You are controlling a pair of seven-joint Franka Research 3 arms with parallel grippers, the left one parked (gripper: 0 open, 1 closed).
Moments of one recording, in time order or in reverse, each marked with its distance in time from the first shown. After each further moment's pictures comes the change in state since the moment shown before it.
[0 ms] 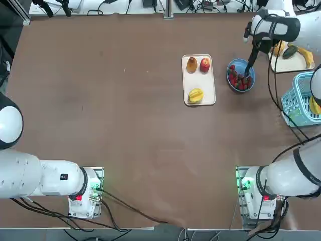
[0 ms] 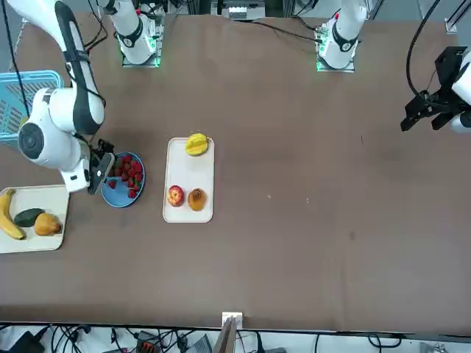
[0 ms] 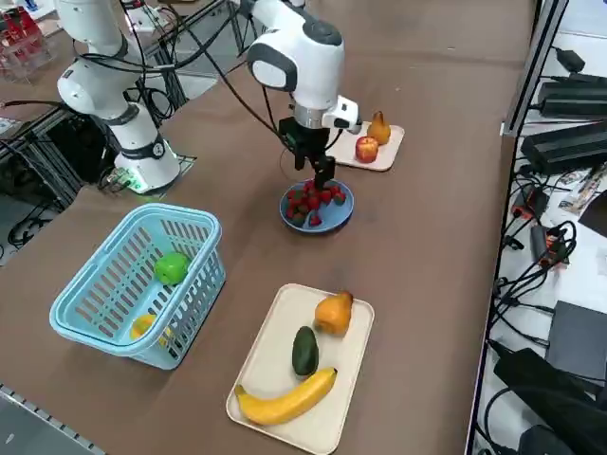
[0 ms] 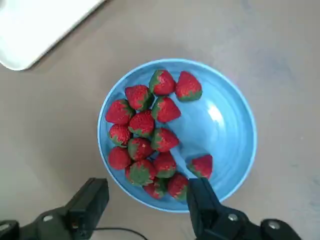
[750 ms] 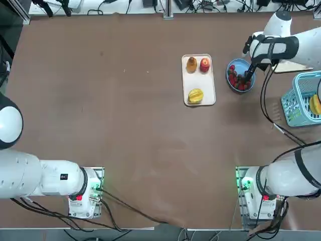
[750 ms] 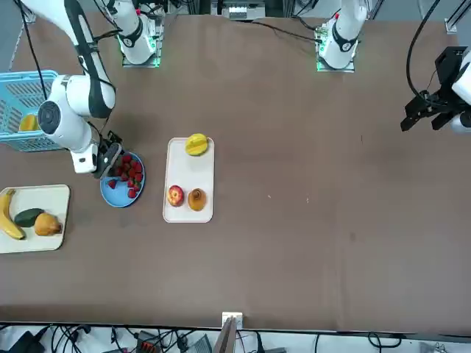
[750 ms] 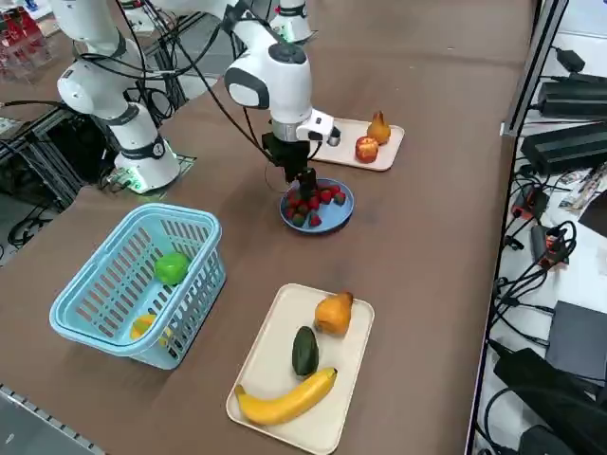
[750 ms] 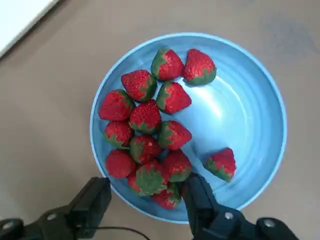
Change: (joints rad) arm -0.001 -0.061 0.000 -0.243 0.000 0.288 0.060
